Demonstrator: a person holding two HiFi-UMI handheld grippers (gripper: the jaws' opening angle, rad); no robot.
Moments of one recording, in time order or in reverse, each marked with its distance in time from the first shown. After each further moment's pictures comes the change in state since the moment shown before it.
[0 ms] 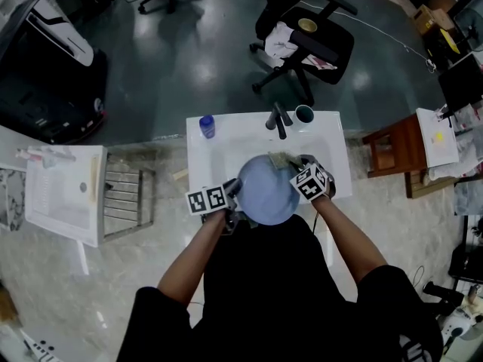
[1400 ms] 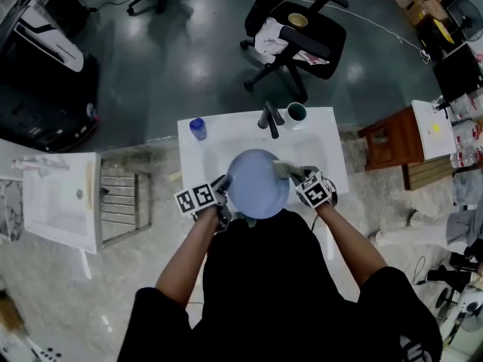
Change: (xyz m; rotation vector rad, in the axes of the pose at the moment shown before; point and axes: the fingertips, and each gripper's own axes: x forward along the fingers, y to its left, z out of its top) left arm 0.004 0.013 0.021 -0.097 -0.053 0.001; right arm -0.012 0.016 -0.059 0.161 0.074 0.112
